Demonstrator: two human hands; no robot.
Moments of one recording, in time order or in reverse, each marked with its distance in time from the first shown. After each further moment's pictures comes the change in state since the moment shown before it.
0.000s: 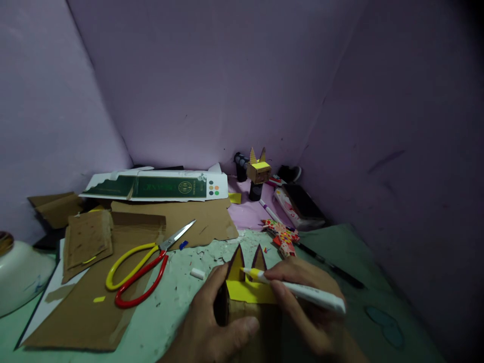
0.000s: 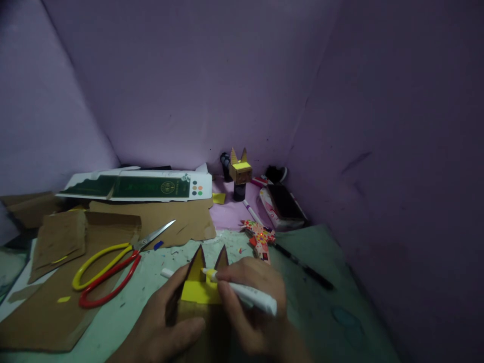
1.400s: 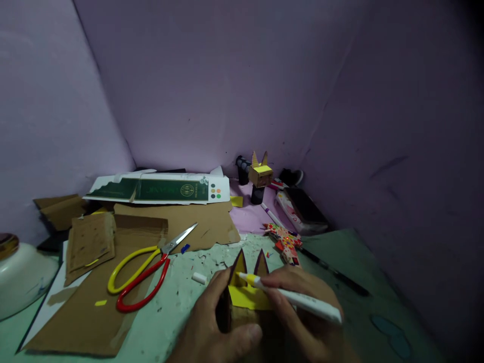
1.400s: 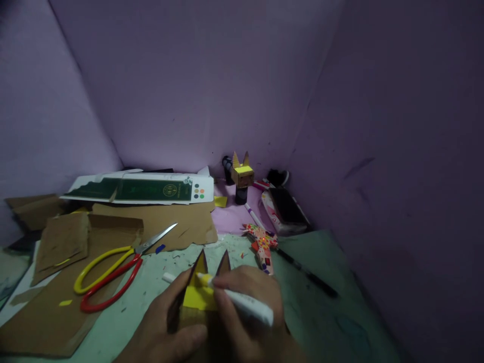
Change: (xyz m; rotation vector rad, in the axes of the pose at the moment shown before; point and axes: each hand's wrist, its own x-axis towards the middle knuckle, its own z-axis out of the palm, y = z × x) left_hand 0.002 0.003 0.000 -0.017 -0.034 0.027; right_hand -0.018 0.009 0.002 -0.048 -0.103 0.051
